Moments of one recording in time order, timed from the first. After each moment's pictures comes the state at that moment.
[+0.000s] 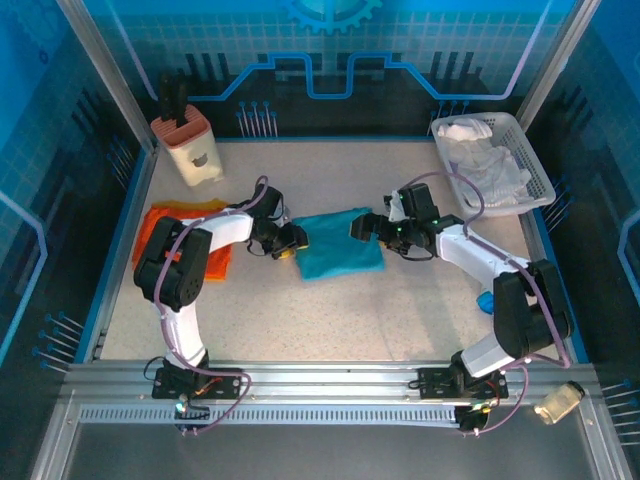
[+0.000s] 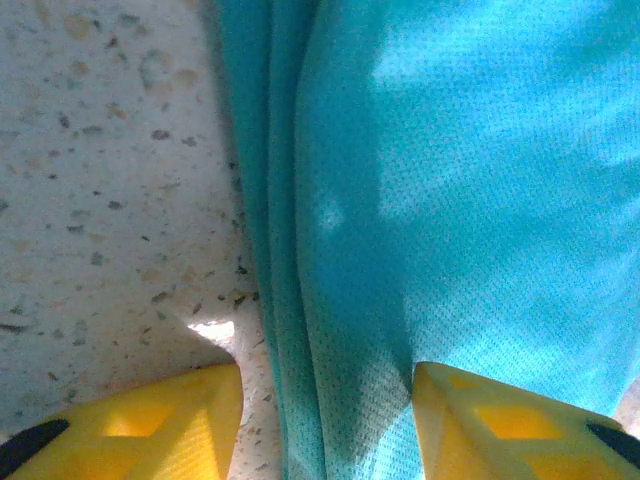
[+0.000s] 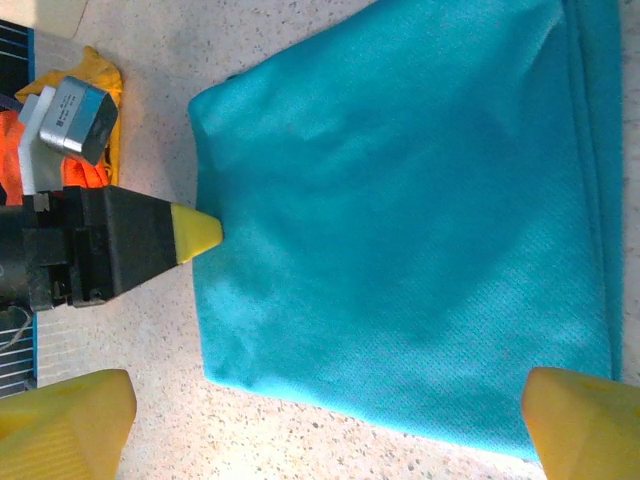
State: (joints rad) left arm -0.31 1.90 1.13 -0.39 0.45 -0.67; right arm 0.34 1.52 0.95 -0.33 -0.45 0.58
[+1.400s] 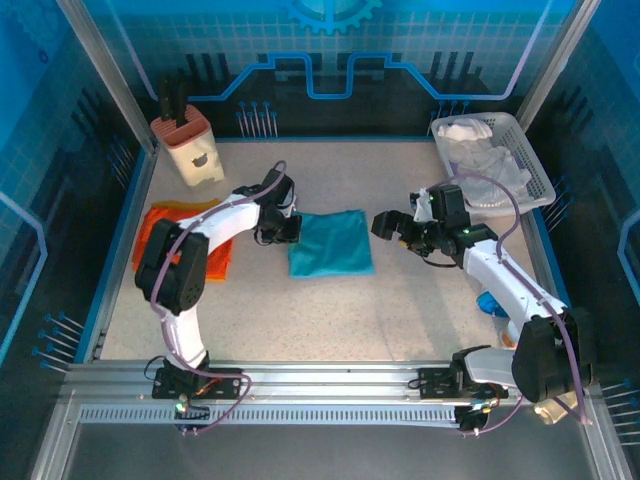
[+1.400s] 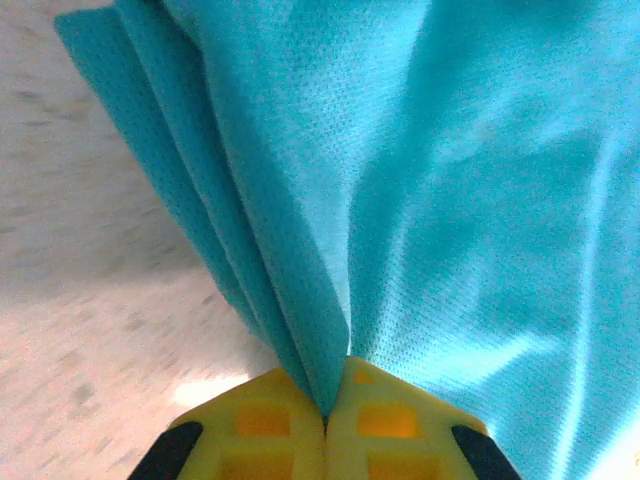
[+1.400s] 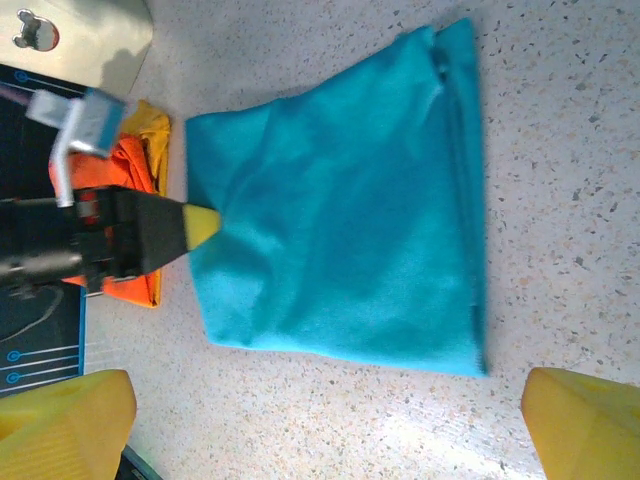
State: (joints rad) left arm -0.37 1.85 1.32 -0.70 0.19 -0.35; right arm 0.23 1.28 0.90 -0.45 -0.49 0.59
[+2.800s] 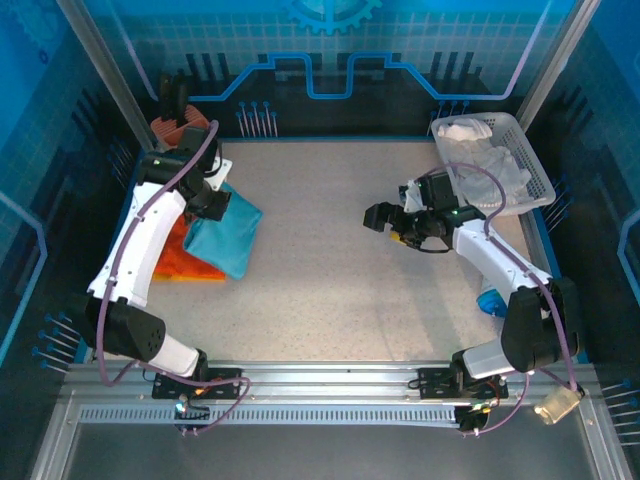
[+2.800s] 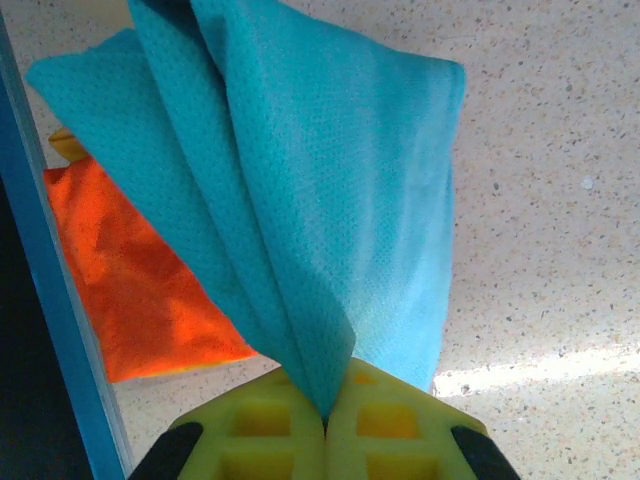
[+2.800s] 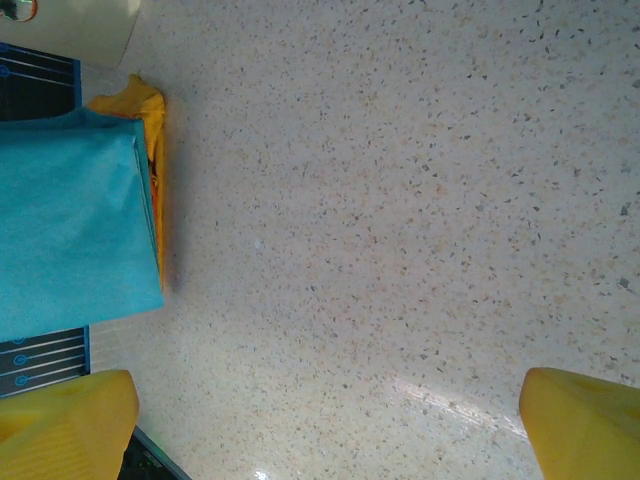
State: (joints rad) left arm -0.15 1.50 1.66 -1.35 -0.16 0.10; right arm 0.25 1.44 1.04 -0.52 -0.53 0.57
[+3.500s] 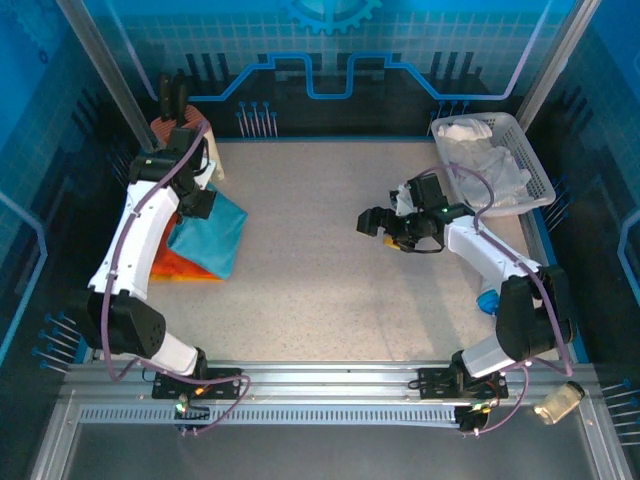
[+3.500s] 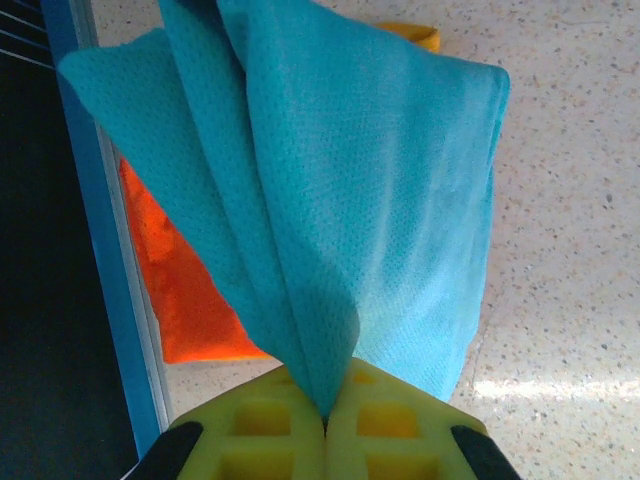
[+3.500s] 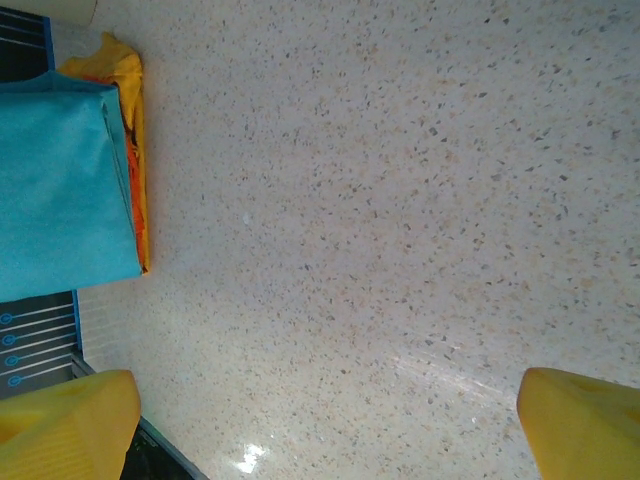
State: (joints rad) left arm -0.05 1.52 1.61 -1.28 -0.24 0.13; right arm 0.29 1.51 1.06 -0.54 -0.54 0.57
